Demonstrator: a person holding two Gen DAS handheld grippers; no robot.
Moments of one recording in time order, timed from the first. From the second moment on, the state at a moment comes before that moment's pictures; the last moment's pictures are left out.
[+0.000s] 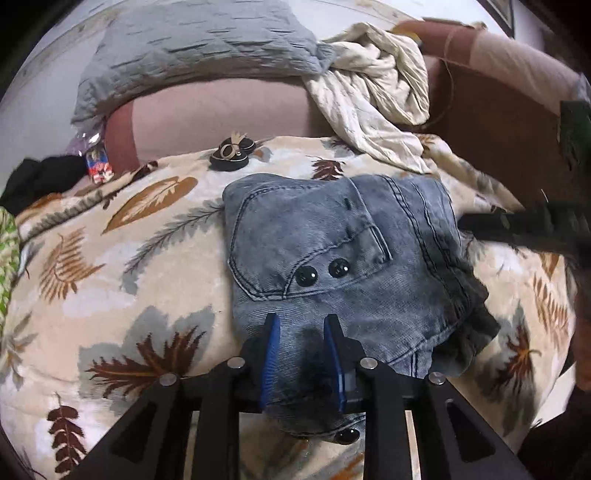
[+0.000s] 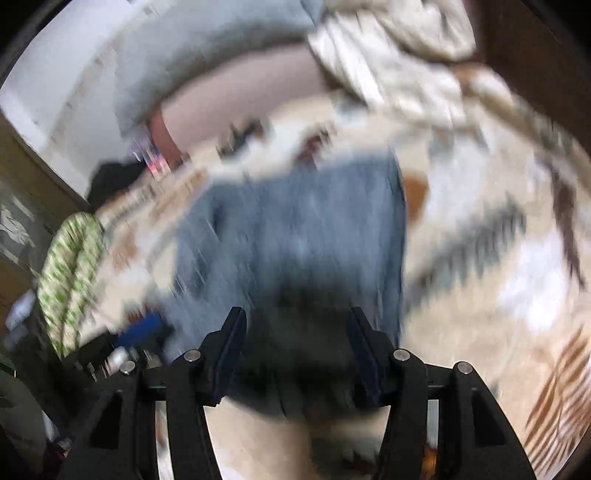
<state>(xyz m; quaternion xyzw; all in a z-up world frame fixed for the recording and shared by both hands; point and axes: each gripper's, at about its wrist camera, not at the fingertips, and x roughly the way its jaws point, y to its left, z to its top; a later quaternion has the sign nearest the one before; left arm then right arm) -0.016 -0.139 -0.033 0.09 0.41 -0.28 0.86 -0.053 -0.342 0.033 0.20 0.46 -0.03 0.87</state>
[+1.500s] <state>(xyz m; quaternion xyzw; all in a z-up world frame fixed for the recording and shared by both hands) 0.014 -0.087 -0.022 0.02 0.40 -0.22 0.89 -0.087 -0.389 0.009 0.31 0.43 -0.10 0.84</state>
